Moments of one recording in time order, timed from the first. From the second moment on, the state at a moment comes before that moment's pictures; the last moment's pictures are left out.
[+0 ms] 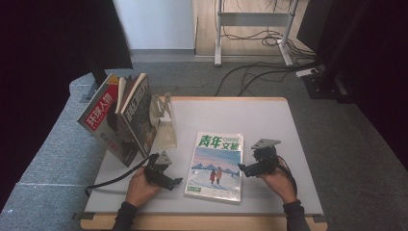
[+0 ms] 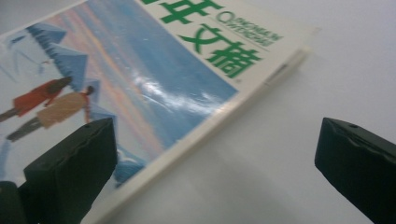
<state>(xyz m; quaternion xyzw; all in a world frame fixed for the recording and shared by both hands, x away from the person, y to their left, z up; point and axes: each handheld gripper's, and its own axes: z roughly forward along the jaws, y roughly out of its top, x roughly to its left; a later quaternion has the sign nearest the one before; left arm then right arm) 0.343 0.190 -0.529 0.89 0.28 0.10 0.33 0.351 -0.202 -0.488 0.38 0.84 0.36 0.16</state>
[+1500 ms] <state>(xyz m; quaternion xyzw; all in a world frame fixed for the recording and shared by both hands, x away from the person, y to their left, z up) 0.343 0.191 -0.529 0.89 0.28 0.10 0.34 0.391 -0.172 -0.502 0.40 0.83 0.37 0.05</state>
